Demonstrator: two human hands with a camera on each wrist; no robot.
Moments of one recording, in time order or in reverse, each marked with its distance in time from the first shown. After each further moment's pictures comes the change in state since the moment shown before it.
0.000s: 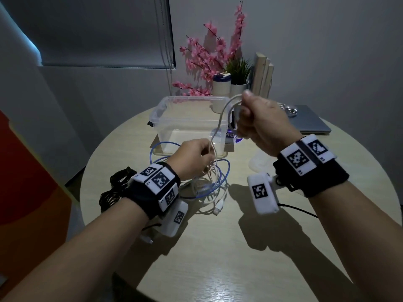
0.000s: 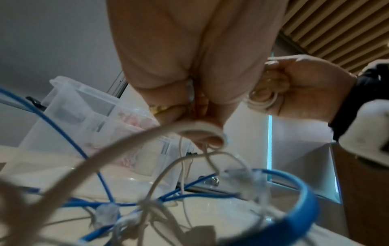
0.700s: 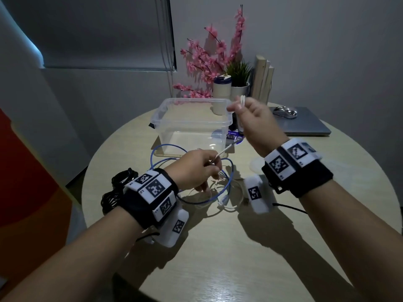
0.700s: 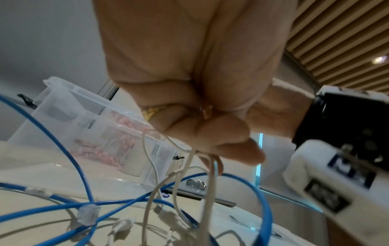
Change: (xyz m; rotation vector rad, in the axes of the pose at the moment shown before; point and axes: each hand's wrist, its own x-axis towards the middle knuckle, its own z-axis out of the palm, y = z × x) left_hand -0.024 0.012 -0.002 -0.161 -0.209 -0.060; right_hand 0.009 0.018 0.003 -0.467 0.166 -0.136
